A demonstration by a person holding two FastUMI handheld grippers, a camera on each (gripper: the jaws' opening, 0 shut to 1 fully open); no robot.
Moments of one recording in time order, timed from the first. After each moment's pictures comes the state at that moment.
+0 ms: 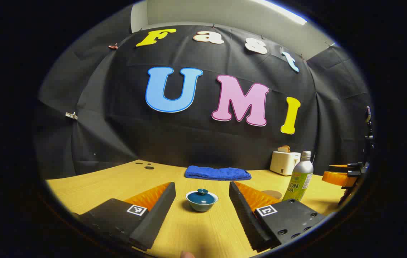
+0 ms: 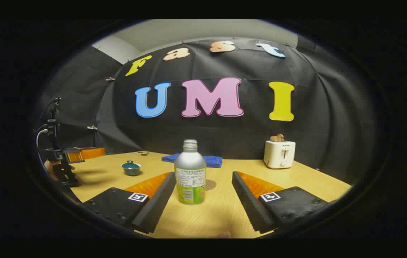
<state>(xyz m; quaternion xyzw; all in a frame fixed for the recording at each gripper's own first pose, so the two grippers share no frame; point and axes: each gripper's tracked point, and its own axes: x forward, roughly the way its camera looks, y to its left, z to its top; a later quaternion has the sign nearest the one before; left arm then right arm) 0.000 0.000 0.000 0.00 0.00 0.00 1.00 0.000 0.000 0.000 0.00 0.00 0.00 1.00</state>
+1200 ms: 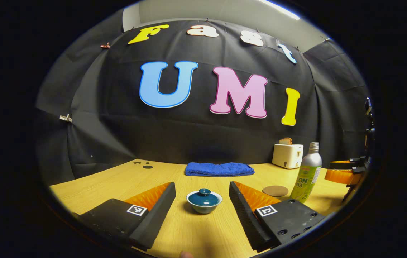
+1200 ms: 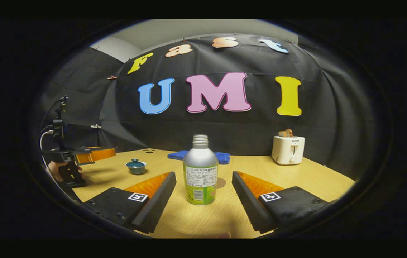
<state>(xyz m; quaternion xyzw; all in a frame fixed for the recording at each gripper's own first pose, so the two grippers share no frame) 0.047 0.004 -0.018 0.03 0.03 -0.01 1.00 0.018 0.017 -0.013 0.01 0.02 0.02 1.00</state>
